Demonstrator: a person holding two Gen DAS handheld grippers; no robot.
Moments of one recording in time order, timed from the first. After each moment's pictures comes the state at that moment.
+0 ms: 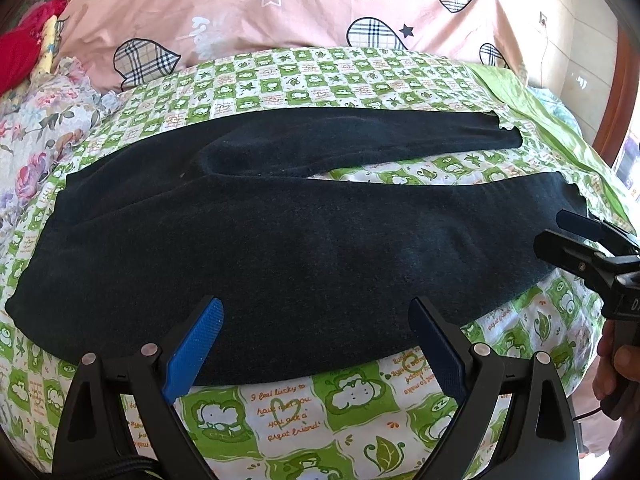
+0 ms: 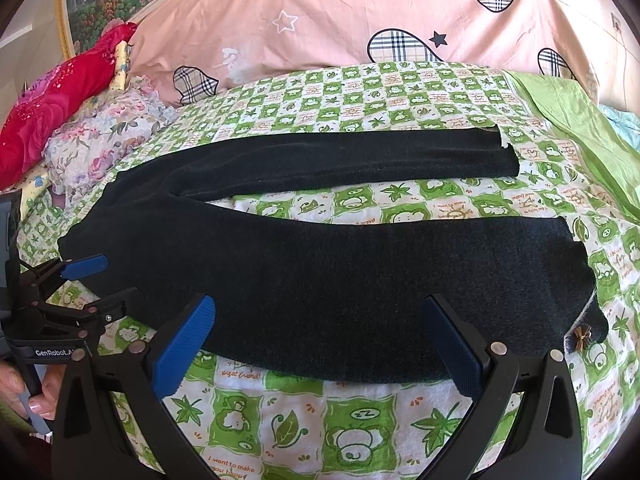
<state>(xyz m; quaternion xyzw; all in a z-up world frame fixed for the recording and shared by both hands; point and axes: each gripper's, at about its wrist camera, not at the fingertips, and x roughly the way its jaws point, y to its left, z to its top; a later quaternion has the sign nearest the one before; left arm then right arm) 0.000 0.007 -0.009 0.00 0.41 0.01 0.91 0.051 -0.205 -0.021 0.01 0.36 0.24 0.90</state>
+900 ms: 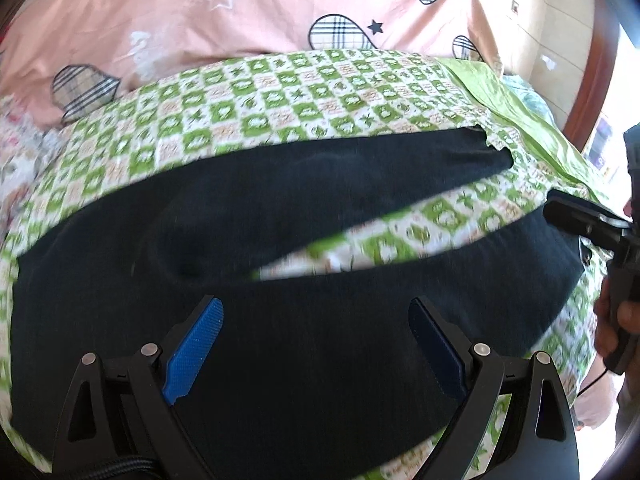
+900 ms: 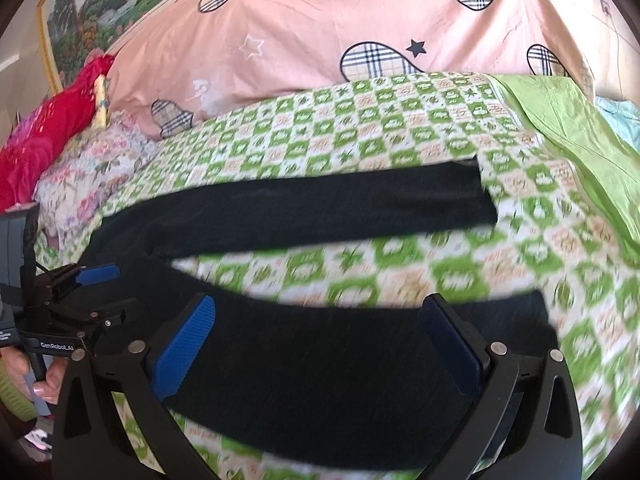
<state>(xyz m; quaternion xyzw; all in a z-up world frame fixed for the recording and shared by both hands) 0.100 0.017 0.020 0.02 0.43 -0.08 0.90 0.132 -0.244 0.011 0.06 0.36 0.24 0.90</state>
